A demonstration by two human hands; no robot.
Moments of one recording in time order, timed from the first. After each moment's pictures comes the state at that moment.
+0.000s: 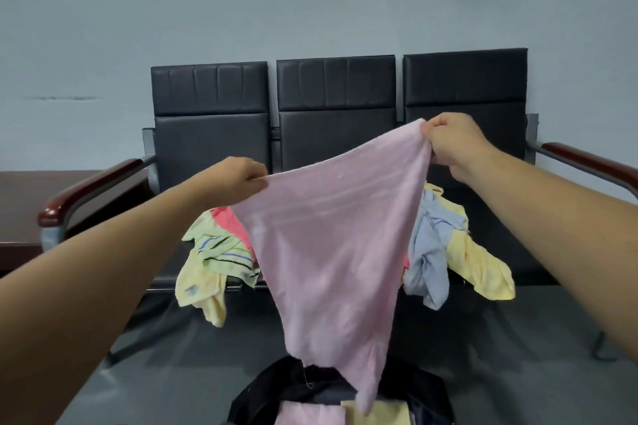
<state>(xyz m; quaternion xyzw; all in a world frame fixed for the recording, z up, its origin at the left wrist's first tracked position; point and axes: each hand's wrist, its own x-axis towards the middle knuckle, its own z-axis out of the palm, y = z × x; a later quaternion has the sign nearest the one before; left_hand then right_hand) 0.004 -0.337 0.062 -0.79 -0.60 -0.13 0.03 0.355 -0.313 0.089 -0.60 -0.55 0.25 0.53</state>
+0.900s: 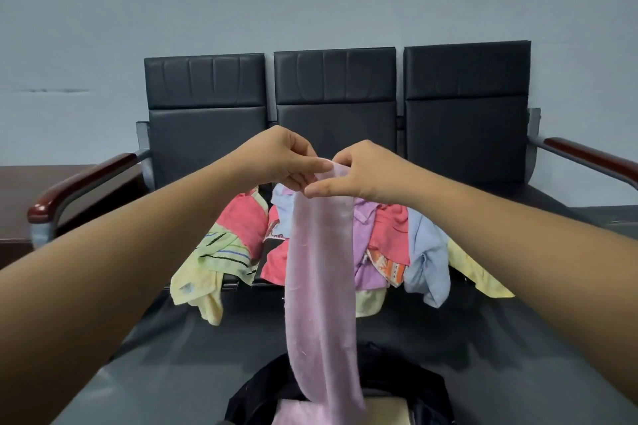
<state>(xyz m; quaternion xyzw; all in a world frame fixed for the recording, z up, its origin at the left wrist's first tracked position) 0.078 -0.360 0.092 -0.75 -0.50 -0.31 -0.29 0.266 -0.361 0.075 -0.47 -0.83 0.17 0.24</state>
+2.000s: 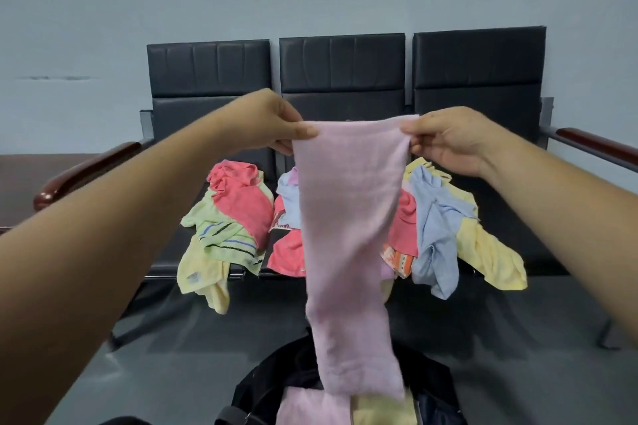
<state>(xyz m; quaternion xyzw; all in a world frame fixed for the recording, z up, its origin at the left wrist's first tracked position) 0.049 -0.359 0.120 -0.78 -0.55 -0.25 -0.17 0.338 -0.320 0.080 -0.42 -0.55 0.52 0.50</state>
